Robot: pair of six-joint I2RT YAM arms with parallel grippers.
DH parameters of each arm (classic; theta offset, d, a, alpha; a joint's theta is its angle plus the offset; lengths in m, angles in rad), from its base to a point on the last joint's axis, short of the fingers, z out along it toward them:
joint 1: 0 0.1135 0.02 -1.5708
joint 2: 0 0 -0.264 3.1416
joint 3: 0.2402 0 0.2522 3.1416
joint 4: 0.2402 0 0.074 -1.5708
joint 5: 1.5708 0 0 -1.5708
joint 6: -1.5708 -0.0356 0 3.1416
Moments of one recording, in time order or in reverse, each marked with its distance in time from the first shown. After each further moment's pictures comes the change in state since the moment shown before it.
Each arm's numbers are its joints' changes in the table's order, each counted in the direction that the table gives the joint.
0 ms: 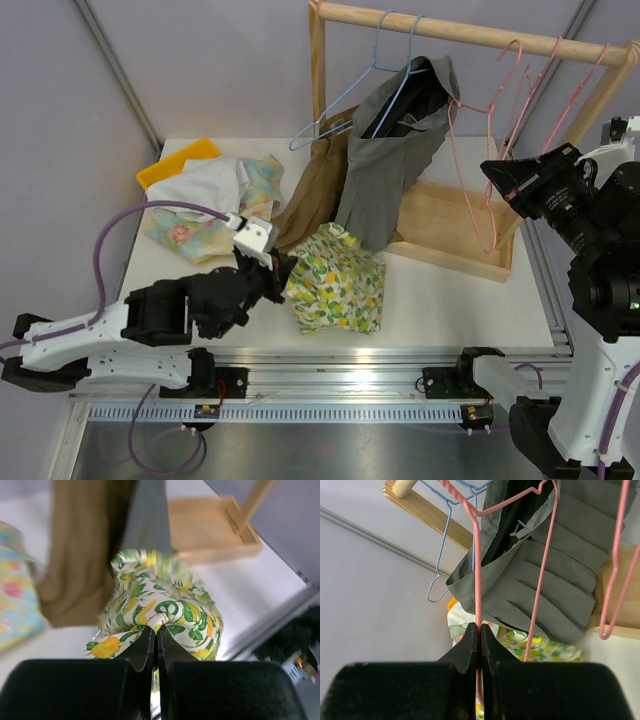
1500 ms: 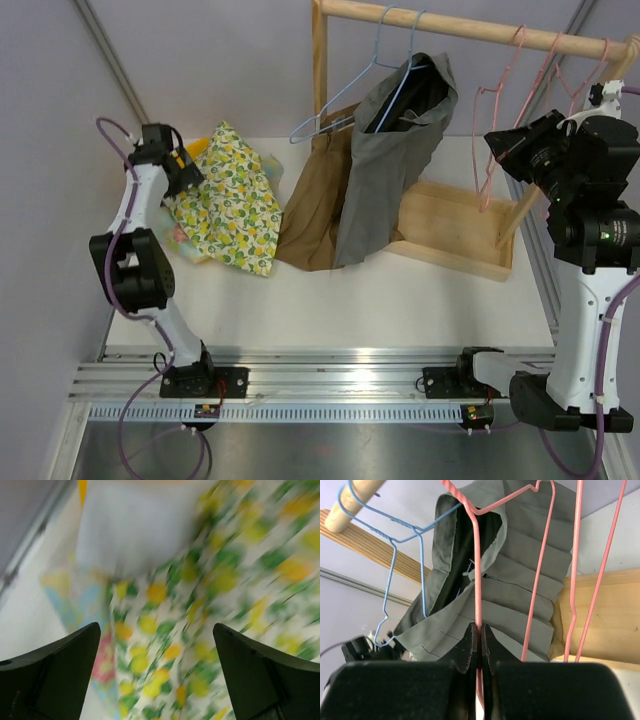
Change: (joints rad) left arm 1.601 1.035 0.670 0.139 0.531 -0.022; right arm 0.000 0.132 -0.062 -0.126 0.190 0.098
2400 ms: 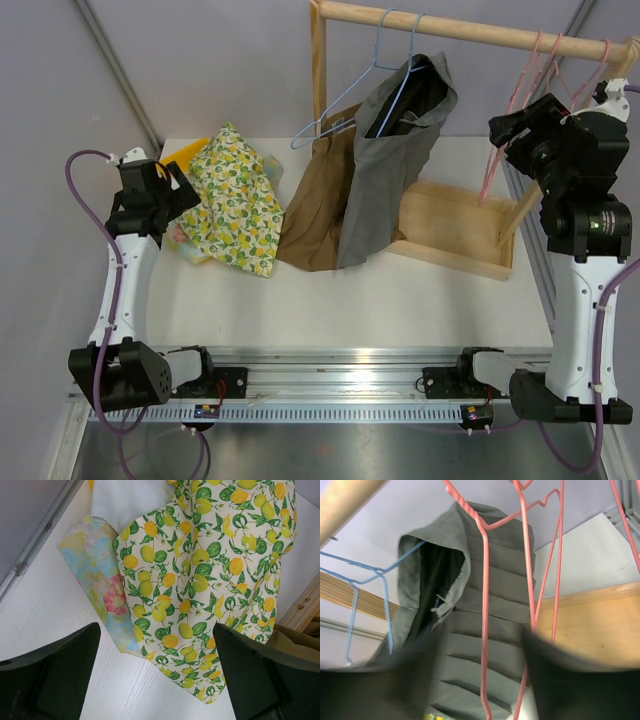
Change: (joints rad) left arm -0.019 -0.661 -0.551 -0.137 0.084 -0.056; right arm 0.001 0.037 -0.041 -0.093 0.176 0.042
